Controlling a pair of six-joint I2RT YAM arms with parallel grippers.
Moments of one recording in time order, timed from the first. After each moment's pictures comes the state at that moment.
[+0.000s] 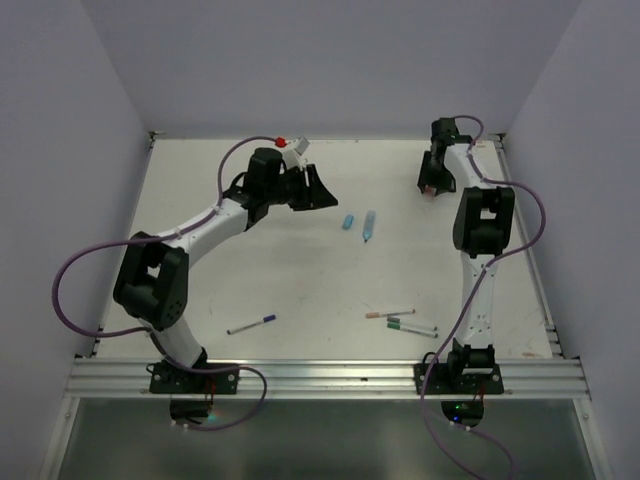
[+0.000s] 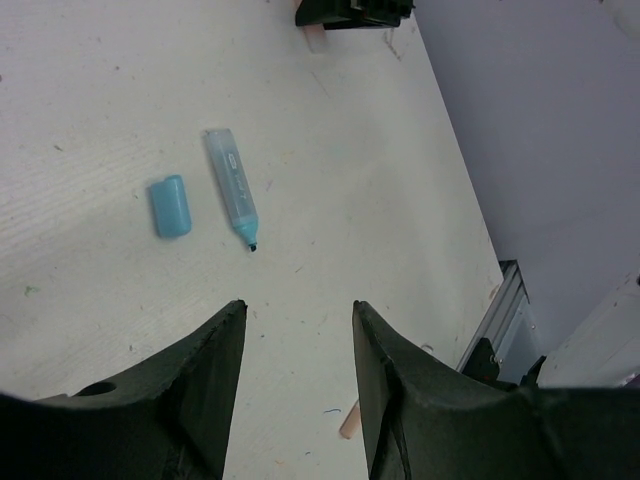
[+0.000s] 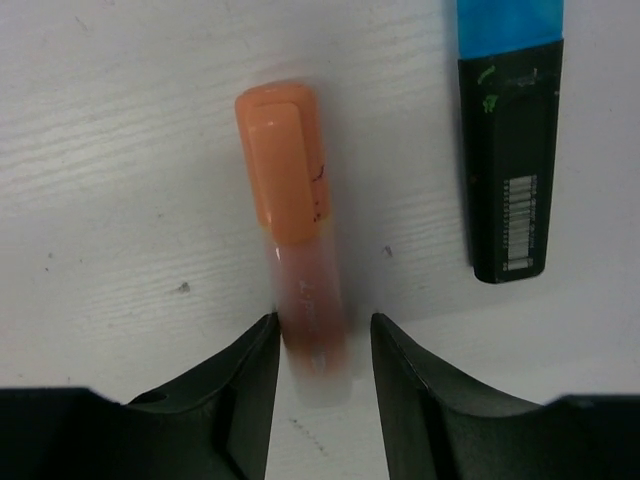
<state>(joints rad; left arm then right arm) -0.46 1.72 1.24 0.00 0.52 -0.59 0.01 2.44 2.15 -0.87 0.14 0.25</state>
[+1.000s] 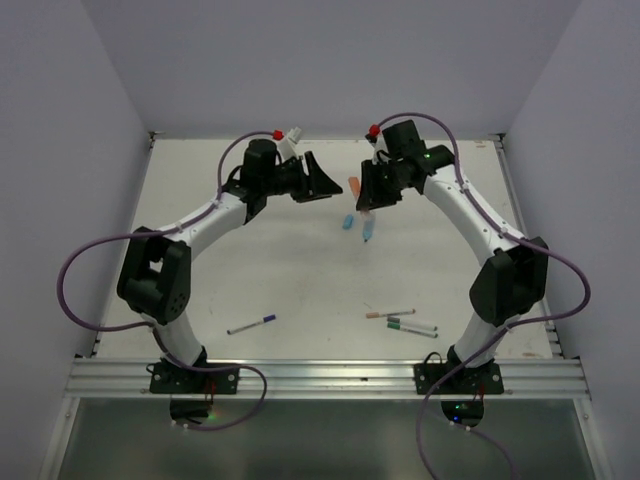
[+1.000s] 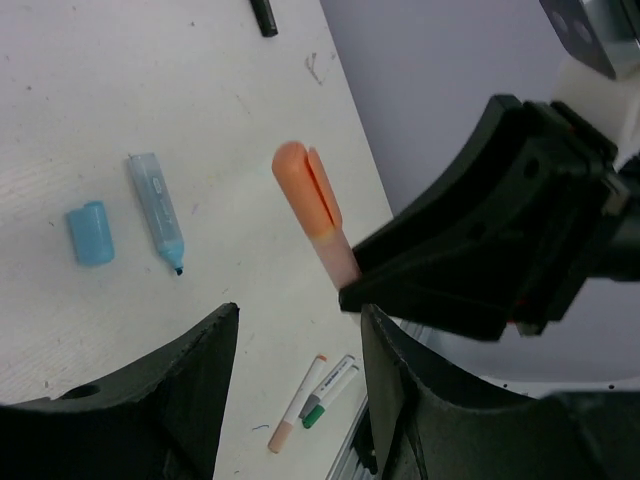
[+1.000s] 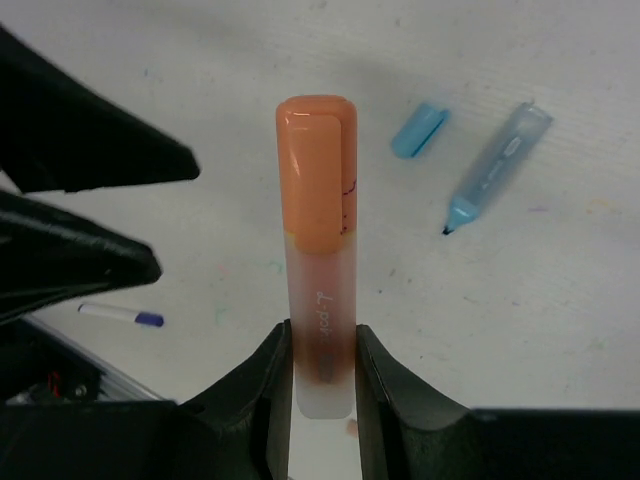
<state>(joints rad) -0.42 1.75 1.28 0.10 0.65 -0.77 0.37 1.77 1.69 -0.90 -0.23 0.27</state>
